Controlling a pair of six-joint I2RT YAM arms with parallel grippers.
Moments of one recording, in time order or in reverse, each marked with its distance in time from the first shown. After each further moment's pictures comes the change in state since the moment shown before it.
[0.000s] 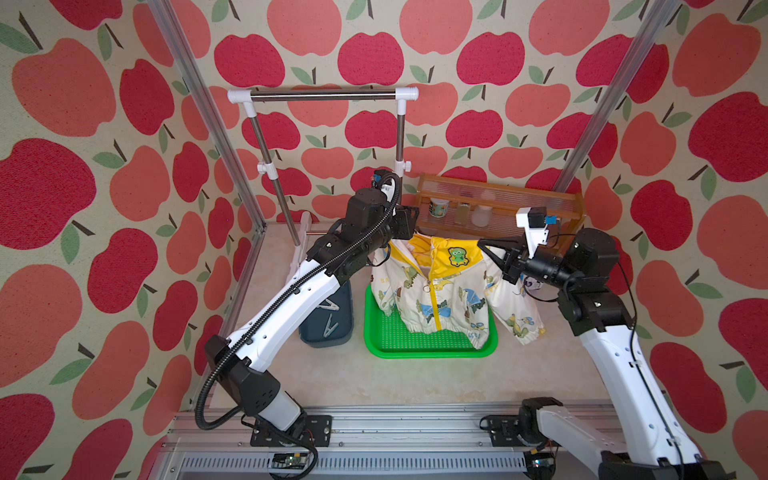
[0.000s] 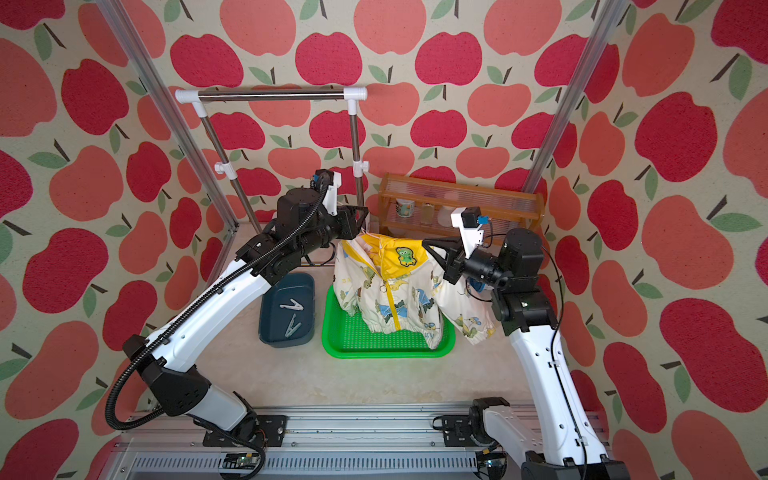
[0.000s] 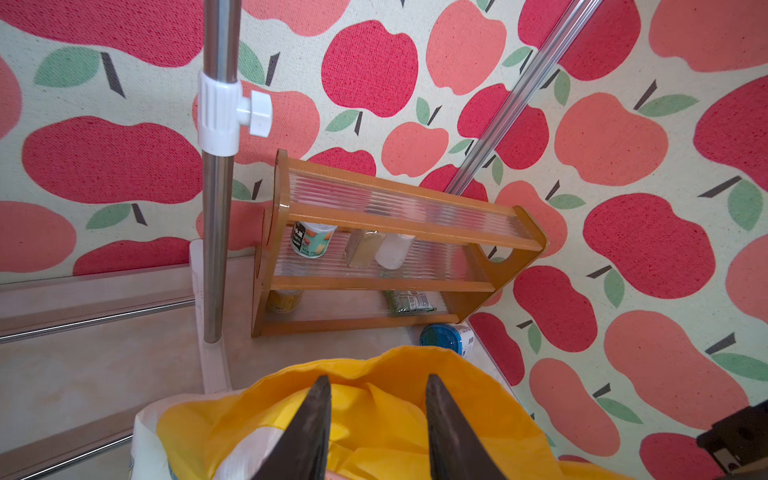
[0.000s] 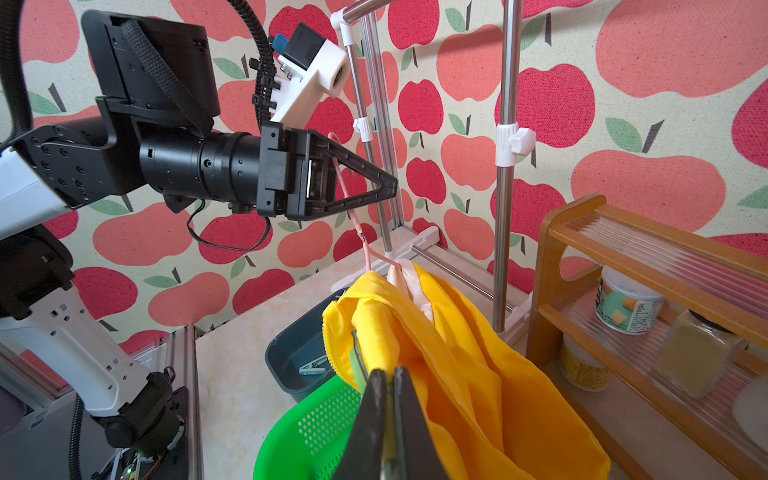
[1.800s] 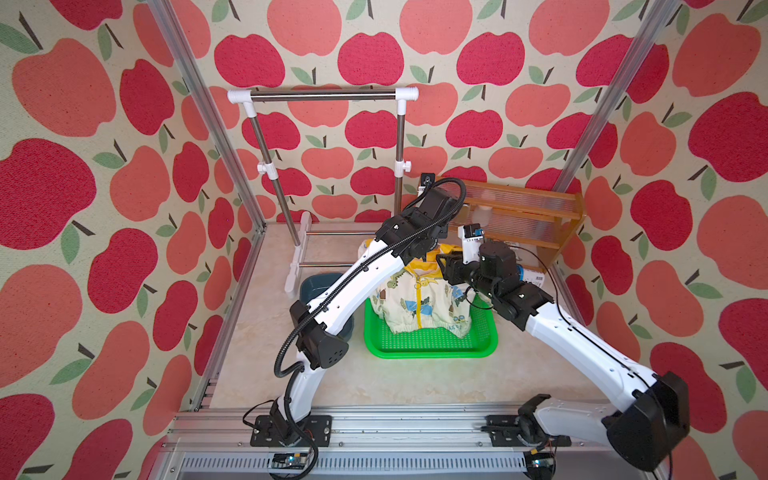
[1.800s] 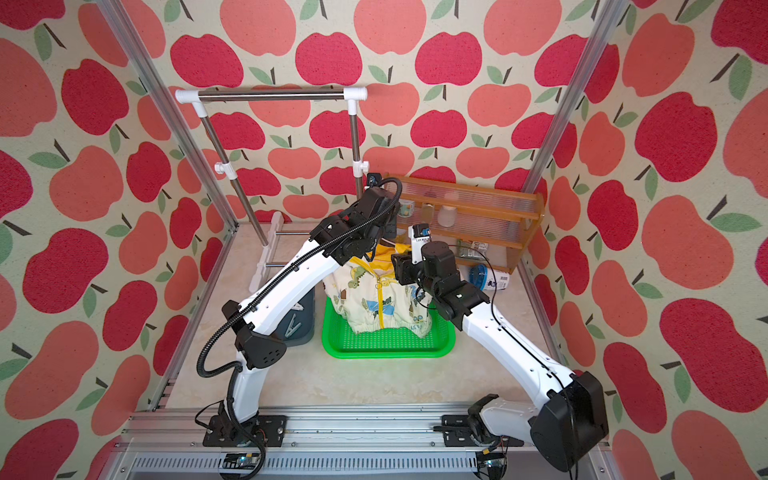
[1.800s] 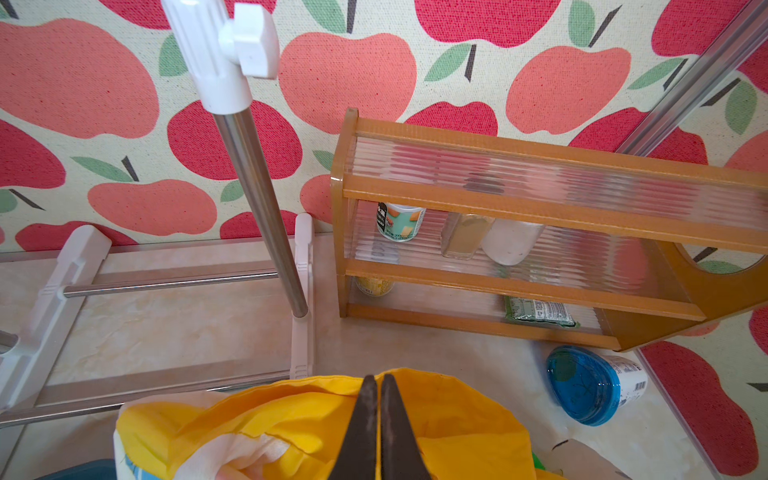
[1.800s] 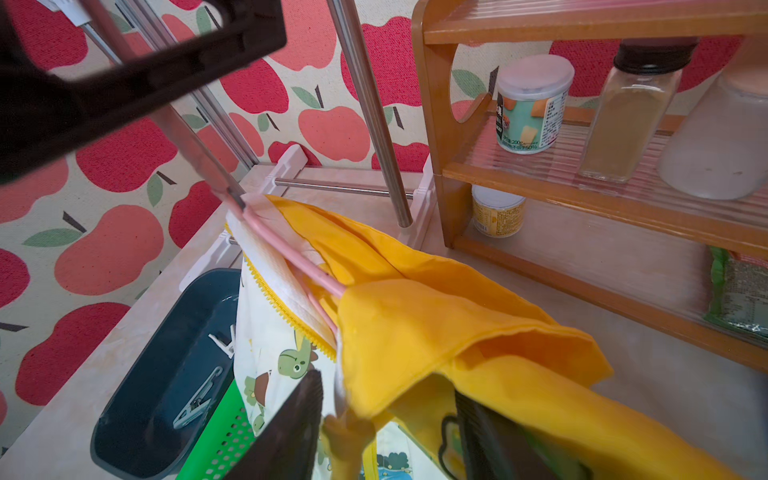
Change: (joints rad) left arm -0.187 0.531 0.713 -0.499 -0.536 -0.010; right arm 0.449 0.246 -0.121 0.065 0.930 0.222
